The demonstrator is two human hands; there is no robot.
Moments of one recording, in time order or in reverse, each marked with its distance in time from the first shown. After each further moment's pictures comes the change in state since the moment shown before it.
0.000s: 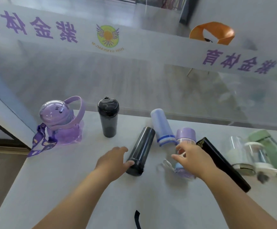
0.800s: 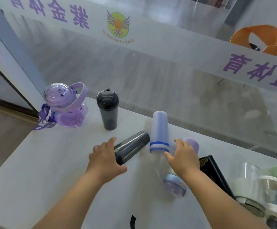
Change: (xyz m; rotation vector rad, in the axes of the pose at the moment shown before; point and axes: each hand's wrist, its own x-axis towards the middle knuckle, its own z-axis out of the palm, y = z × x) left_hand -0.008 0.041 0.025 -0.167 0.272 -0.316; right_hand 0.073 0.021 0.014 -0.103 0.081 -0.140
